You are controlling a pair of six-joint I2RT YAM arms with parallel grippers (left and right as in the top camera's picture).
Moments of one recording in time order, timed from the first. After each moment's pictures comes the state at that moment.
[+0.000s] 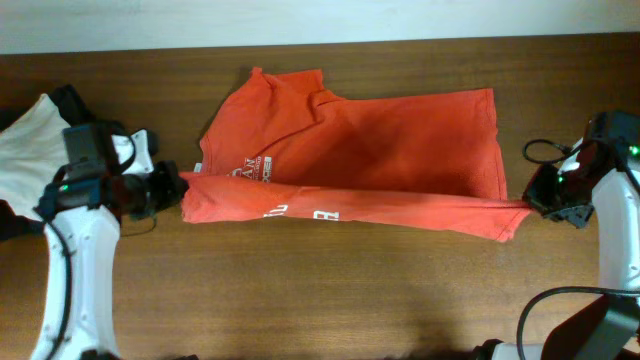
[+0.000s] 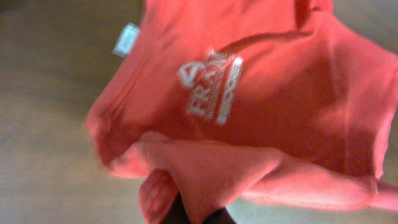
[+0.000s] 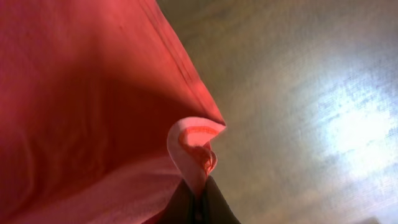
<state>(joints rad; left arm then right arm) 0.23 1.44 1.17 -0.87 0.44 -0.15 -0.41 1.54 1.28 -1.11 -0.07 0.23</state>
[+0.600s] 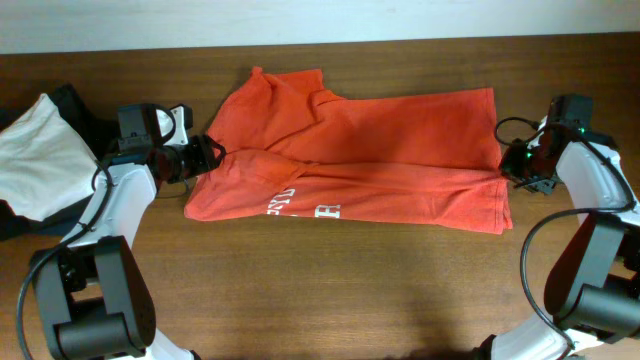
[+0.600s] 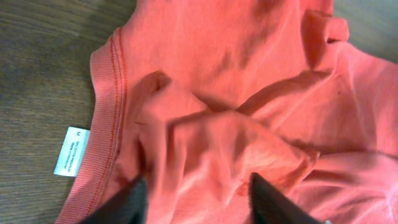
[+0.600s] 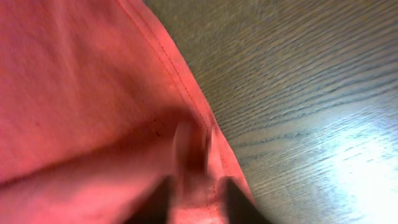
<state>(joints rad) 0.13 1.79 1.17 -0.42 0.46 -0.18 -0.34 1.84 1.28 -0.74 -0.09 0.24</state>
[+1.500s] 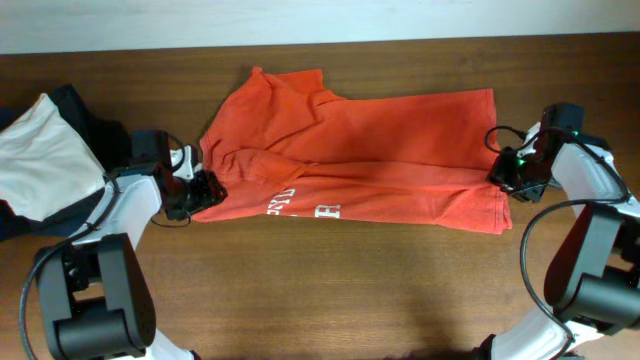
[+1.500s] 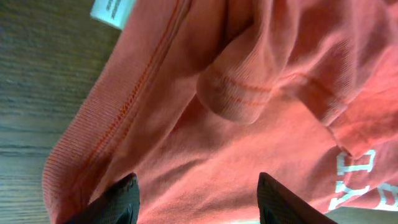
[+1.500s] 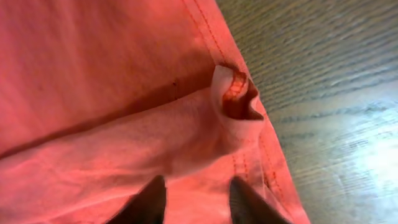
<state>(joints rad) 0.13 1.79 1.06 -0.59 0.32 -0.18 -0.34 1.88 1.26 -0.76 -0.21 0.24</state>
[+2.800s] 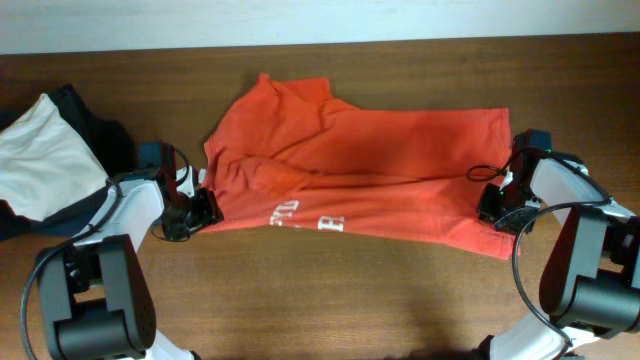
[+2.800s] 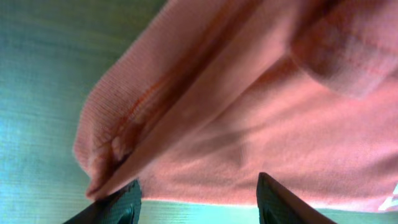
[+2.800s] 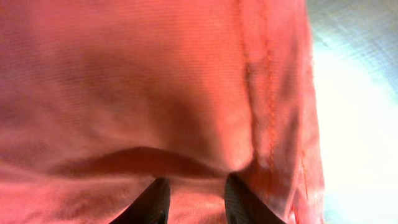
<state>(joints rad) 0.13 1.79 1.02 -0.73 0.21 -0.19 -0.28 1.85 1.08 -0.87 0.02 0.25</state>
